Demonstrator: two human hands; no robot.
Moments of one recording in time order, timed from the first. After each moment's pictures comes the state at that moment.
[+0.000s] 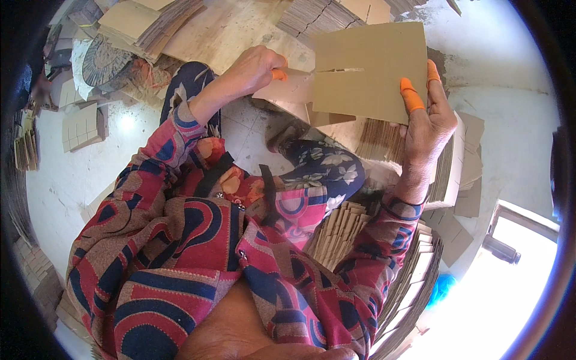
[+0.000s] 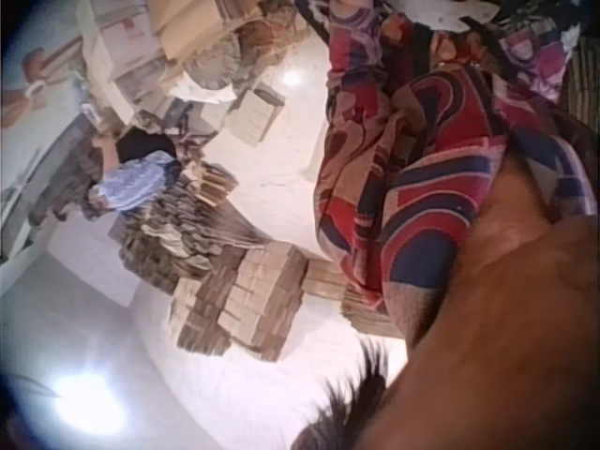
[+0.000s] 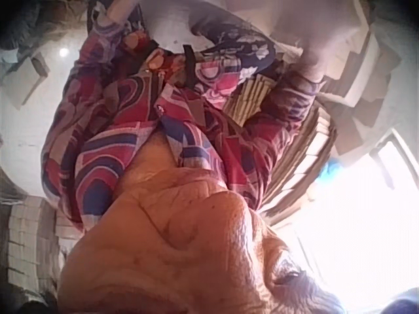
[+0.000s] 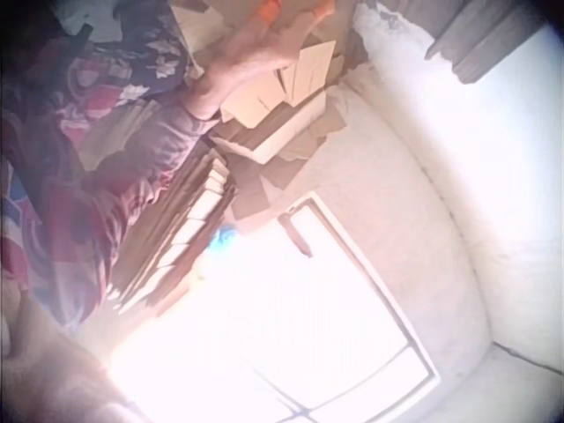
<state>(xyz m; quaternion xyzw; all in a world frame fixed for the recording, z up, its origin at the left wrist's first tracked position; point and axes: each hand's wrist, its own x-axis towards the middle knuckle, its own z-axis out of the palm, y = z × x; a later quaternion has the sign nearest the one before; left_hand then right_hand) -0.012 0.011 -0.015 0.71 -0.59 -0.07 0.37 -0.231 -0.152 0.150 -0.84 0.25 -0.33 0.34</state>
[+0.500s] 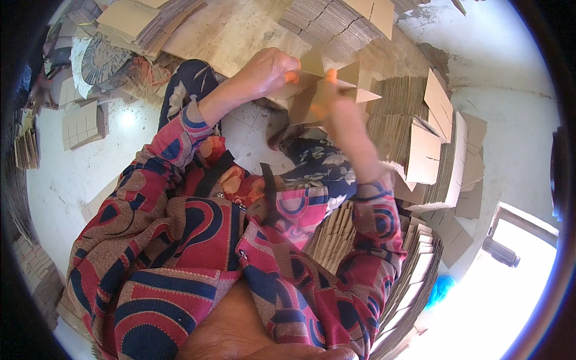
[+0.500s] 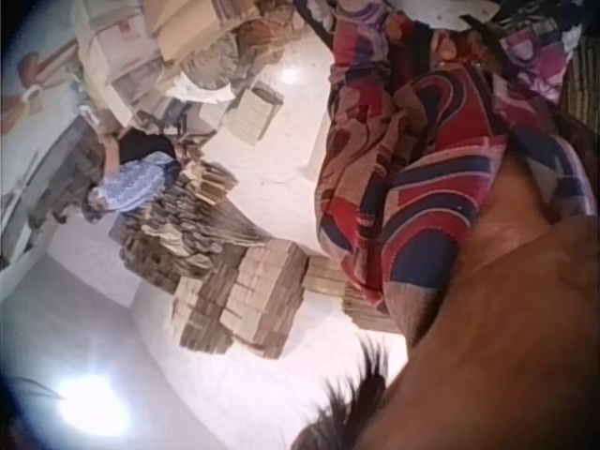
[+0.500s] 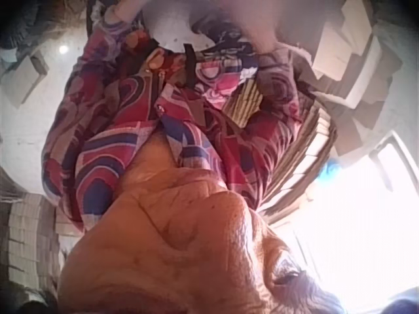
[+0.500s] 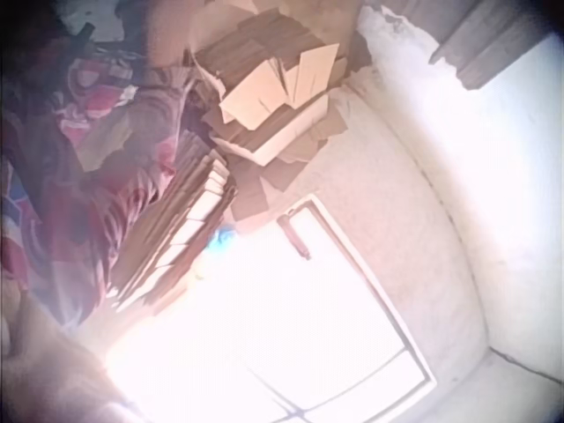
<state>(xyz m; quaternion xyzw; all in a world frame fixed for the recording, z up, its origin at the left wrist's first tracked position) -0.029 -0.006 -0.013 0.69 -0.59 -0.07 0.41 -0.206 -0.131 0.032 -0.98 0.14 -0.02 0.13</state>
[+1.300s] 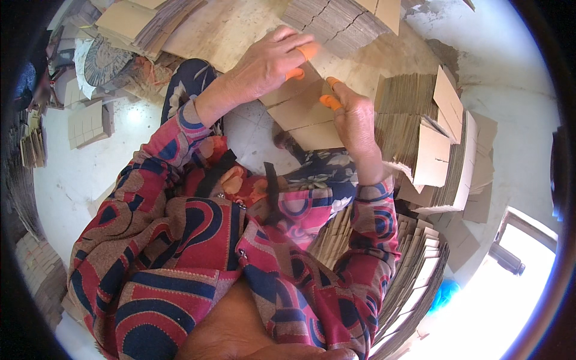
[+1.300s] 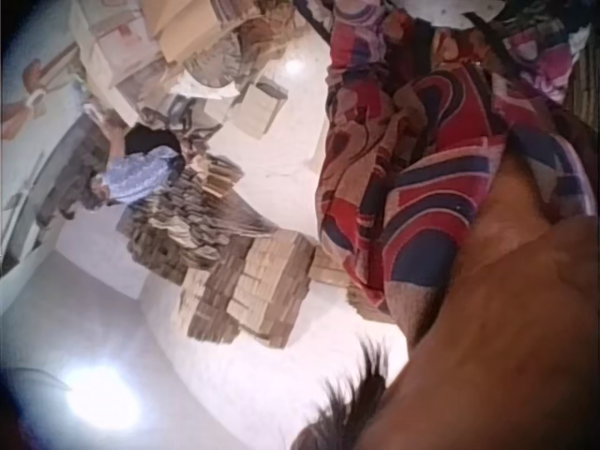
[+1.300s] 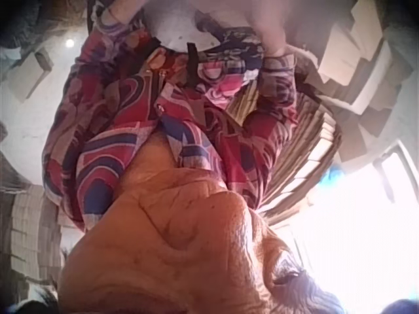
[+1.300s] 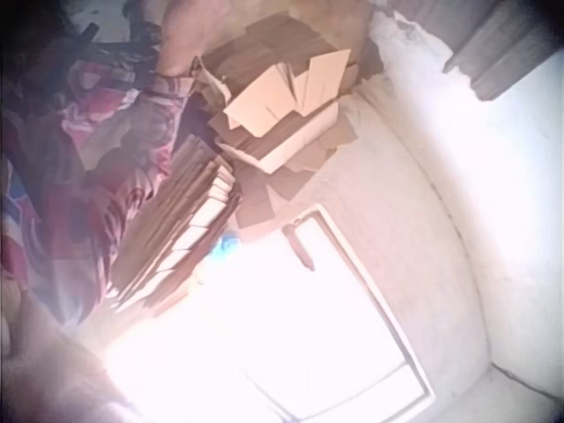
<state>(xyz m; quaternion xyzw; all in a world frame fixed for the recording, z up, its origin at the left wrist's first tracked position) -0.032 -0.003 0.016 0.66 -0.64 0.16 0.36 -0.213 -0.140 0.034 -0.96 0.15 -0.13 0.22</state>
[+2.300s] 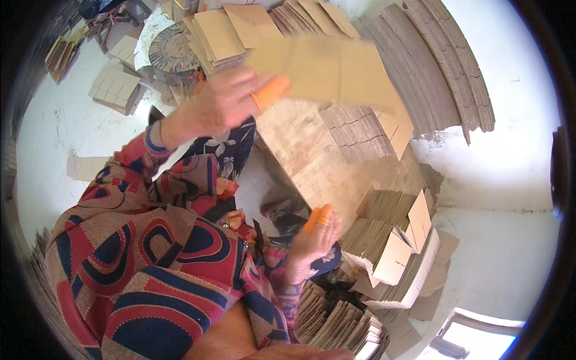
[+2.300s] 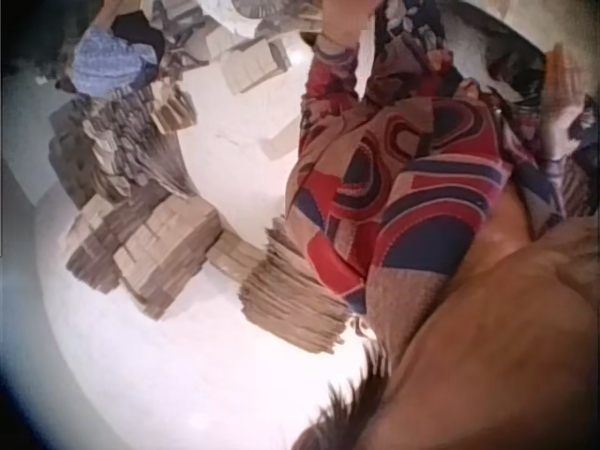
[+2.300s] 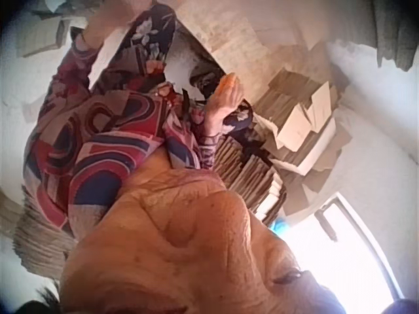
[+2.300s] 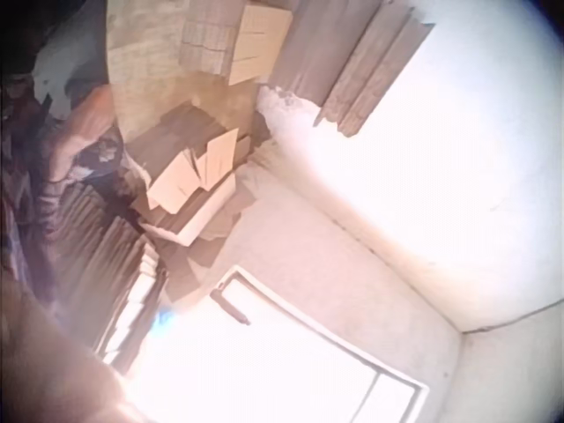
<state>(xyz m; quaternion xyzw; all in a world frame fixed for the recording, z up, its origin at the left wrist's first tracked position) 0.015 0.152 0.094 0.68 -0.56 0.43 0.21 -0.253 -0.031 0.021 -0.91 0.18 -0.38 0.00</state>
